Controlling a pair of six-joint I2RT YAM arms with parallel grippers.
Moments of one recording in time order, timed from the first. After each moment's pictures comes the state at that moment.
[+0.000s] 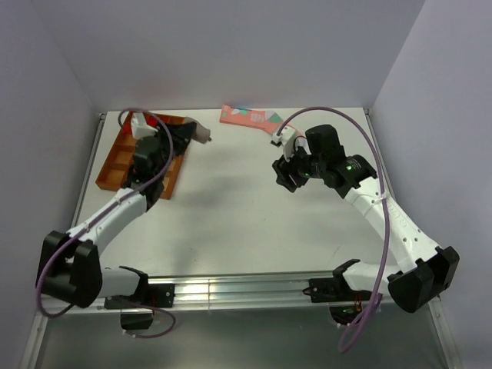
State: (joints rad) left arm -0.41 1.26 0.78 0.44 -0.16 -1.12; right arm 0.49 1.20 1.23 -0.75 -0.30 -0.34
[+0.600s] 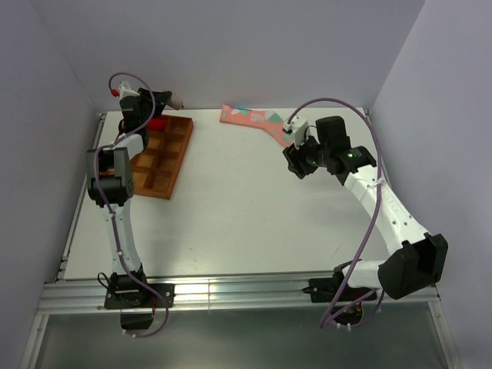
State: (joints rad) left arm 0.04 2.24 1.61 0.61 0.27 -1.04; right arm 0.31 1.29 1.23 -0.68 -0.28 -0.42
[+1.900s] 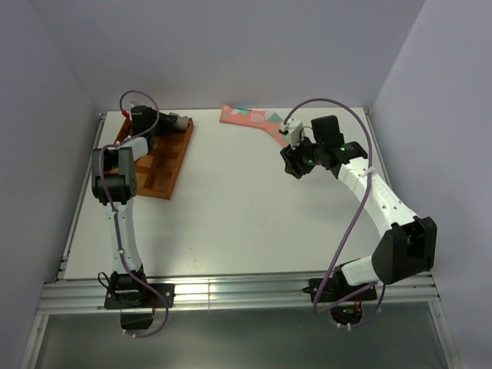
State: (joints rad) left arm 0.03 2.37 1.67 0.31 0.23 -1.11; right arm 0.27 1.39 1.23 -0.65 -0.36 -0.45
